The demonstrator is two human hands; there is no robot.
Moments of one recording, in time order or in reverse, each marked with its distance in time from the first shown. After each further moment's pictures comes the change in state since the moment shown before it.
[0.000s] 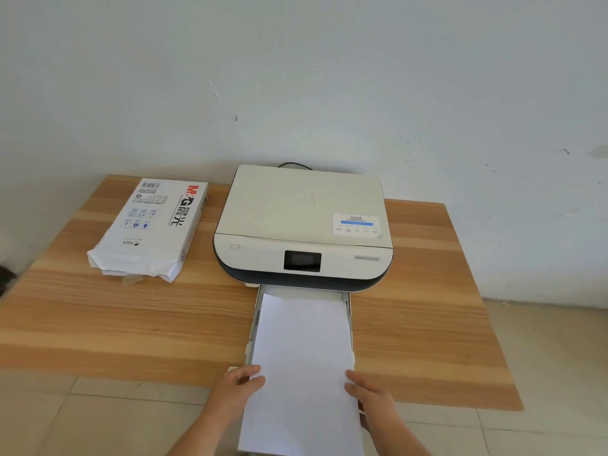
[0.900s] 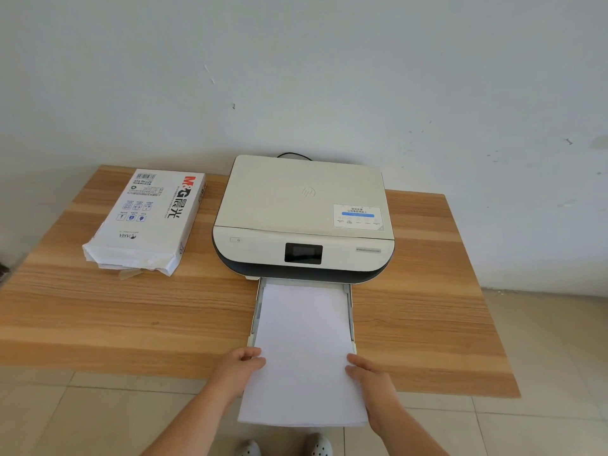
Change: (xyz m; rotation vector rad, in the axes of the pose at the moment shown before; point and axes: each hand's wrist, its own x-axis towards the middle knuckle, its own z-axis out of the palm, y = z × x) left_hand 0.023 0.012 -0.007 0.017 0.019 -0.089; right_hand 0.022 -0.003 0.011 0.109 0.102 0.044
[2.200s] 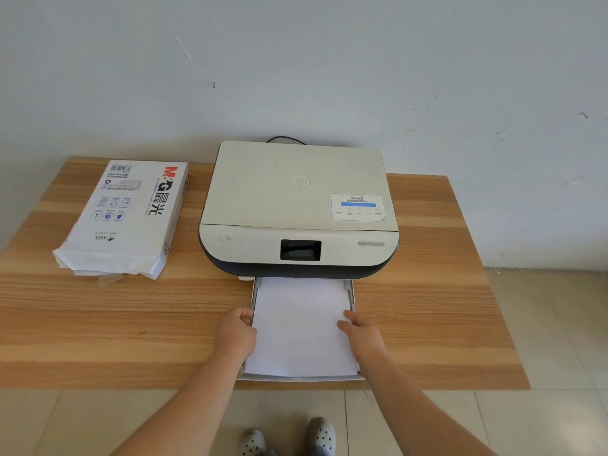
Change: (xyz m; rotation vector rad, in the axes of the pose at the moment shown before) left_hand 0.061 0.059 0.011 0.240 0.220 0.083; right_hand 0.031 -0.074 0.043 -0.326 0.067 -0.136
